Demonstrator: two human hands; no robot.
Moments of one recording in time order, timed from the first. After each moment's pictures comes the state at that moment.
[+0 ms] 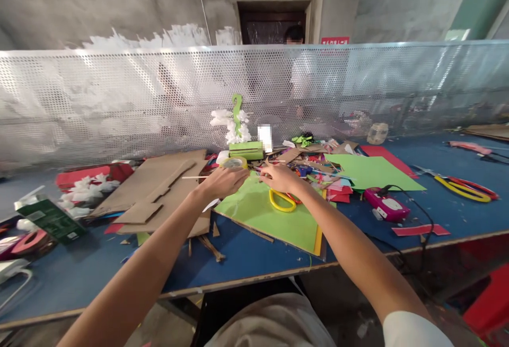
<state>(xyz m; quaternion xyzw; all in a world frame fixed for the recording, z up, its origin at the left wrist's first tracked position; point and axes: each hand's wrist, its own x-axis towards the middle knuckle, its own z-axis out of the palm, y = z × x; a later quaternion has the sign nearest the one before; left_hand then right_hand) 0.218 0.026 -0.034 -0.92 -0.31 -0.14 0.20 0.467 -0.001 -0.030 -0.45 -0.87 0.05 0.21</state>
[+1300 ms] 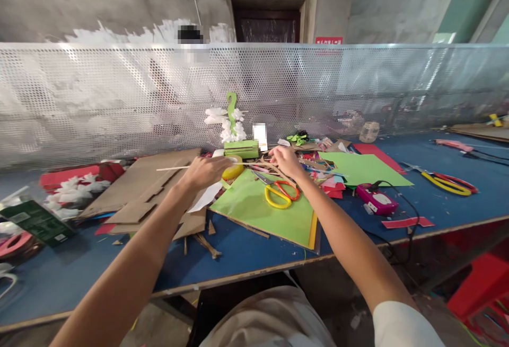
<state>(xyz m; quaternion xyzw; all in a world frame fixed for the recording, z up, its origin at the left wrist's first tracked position) 0.189 0.033 -0.018 -0.87 -0.36 -0.20 0.27 0.497 0.033 -0.039 -0.48 -0.70 0.22 0.48</state>
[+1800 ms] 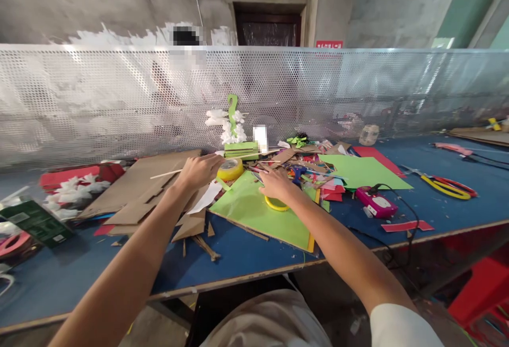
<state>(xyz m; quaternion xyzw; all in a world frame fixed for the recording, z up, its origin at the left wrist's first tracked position) 0.180 0.031 -0.015 -0.82 -0.45 -0.24 0.24 0.452 -0.007 -0.043 -0.57 -0.82 -0.03 0.06</state>
